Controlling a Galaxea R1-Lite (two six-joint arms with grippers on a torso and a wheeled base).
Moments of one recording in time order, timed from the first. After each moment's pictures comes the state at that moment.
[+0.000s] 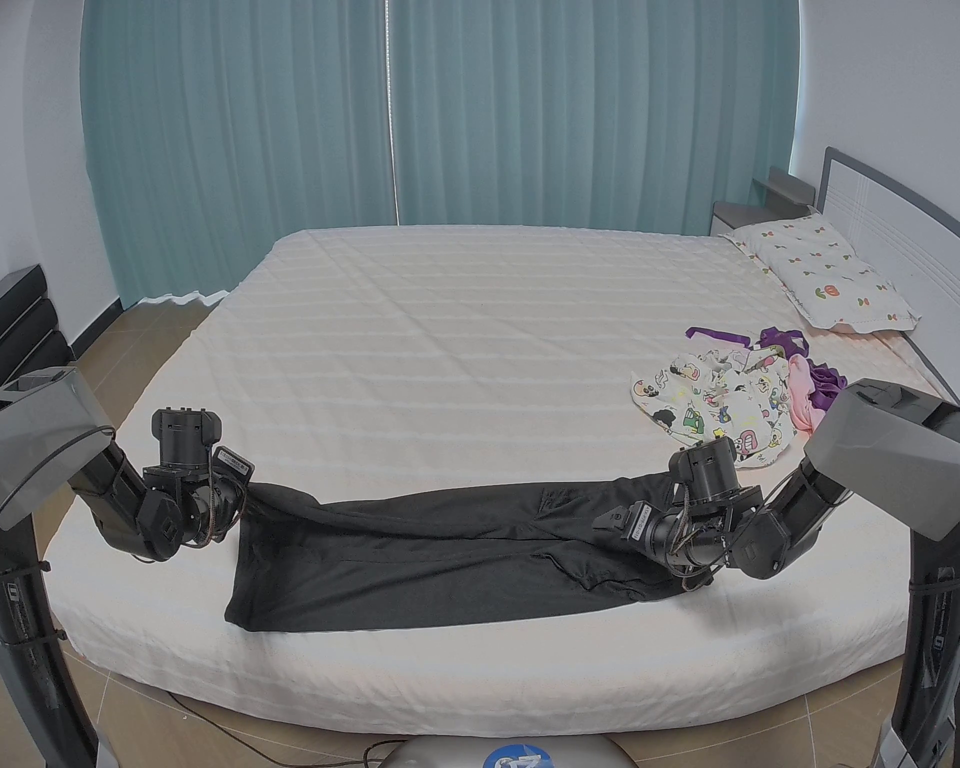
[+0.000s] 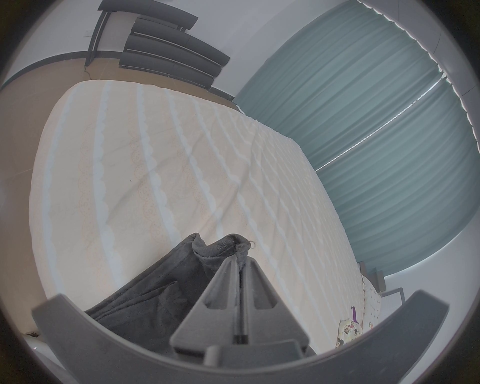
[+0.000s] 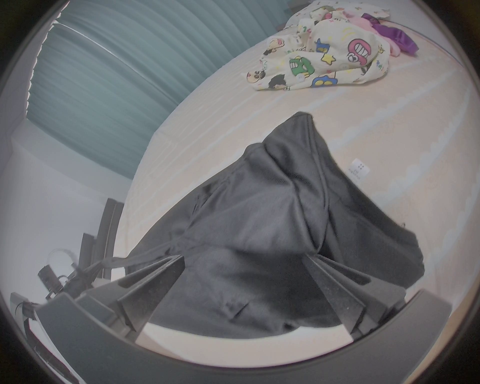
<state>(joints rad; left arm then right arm) -0.03 2.15 -0.84 -0.73 0.17 -1.09 0.37 2.30 -0.96 -0.59 0.03 0.78</state>
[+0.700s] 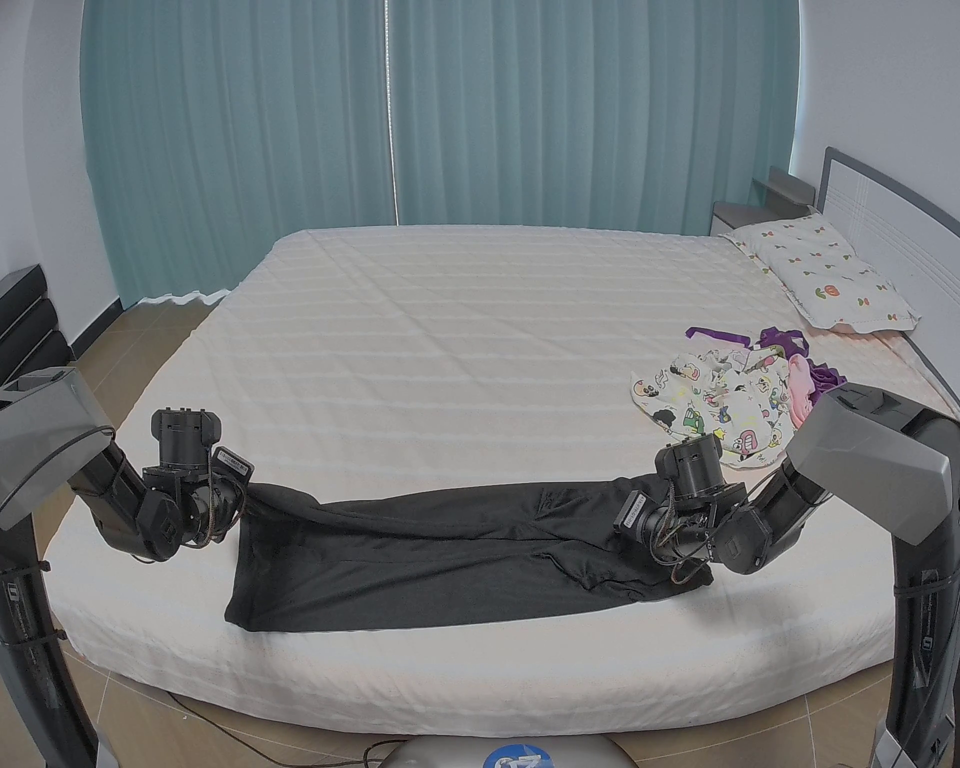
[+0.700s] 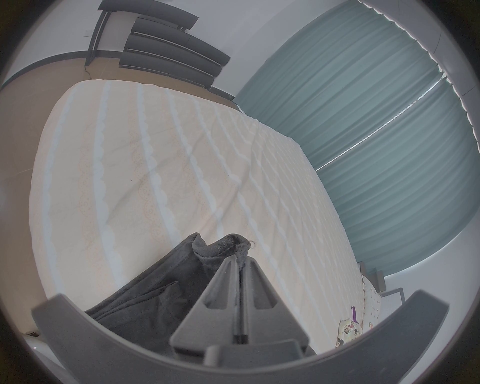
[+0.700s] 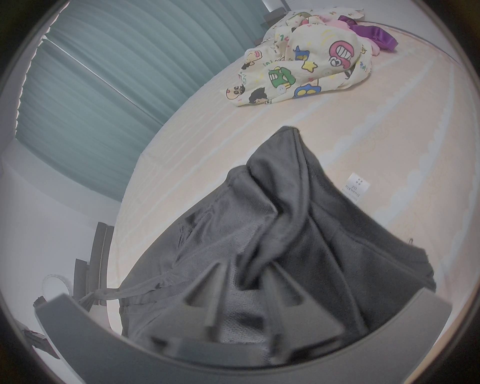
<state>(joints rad) -0.02 2.15 -0.83 -0.73 0.17 -1.09 0.37 2.35 -1.04 -0.60 -0.04 0.87</state>
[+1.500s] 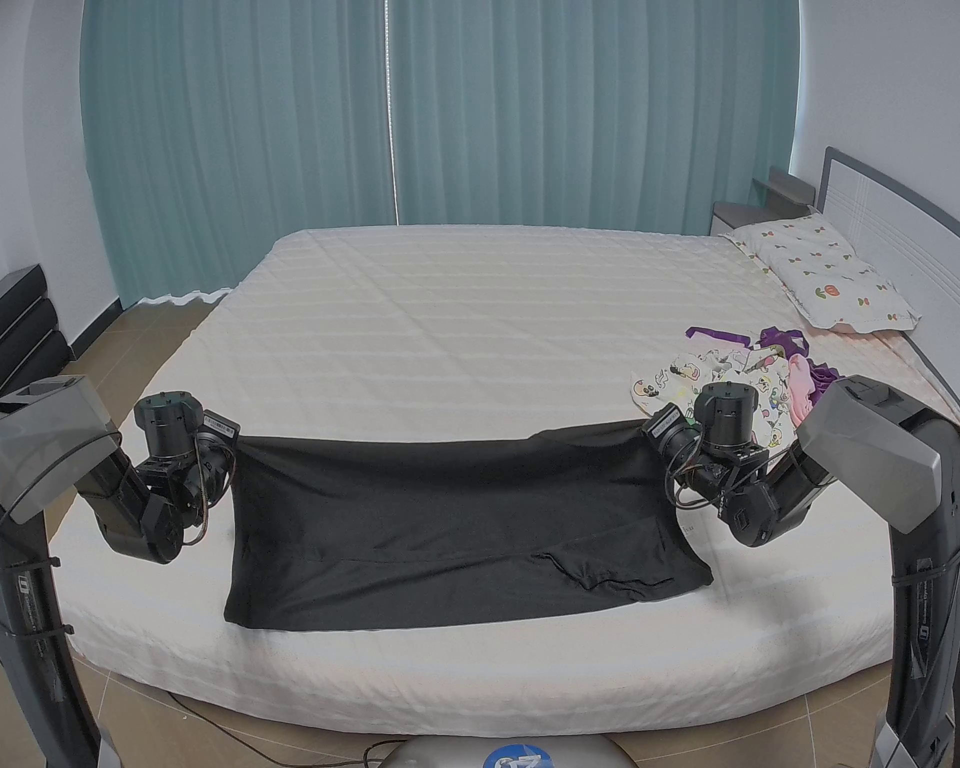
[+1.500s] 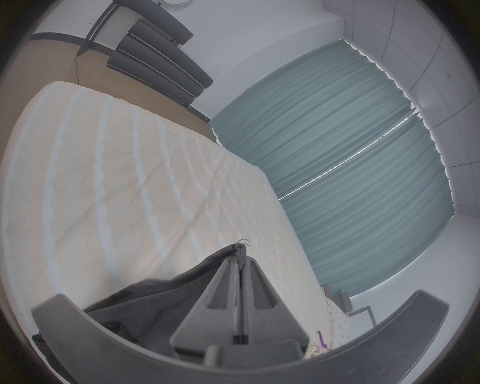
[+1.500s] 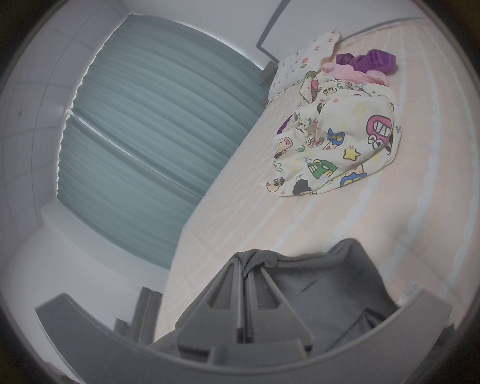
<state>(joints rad) 0.01 2.23 -0.85 -1.07 0.17 -1.08 0.28 2.41 -1.15 -0.98 -0.12 0.94</state>
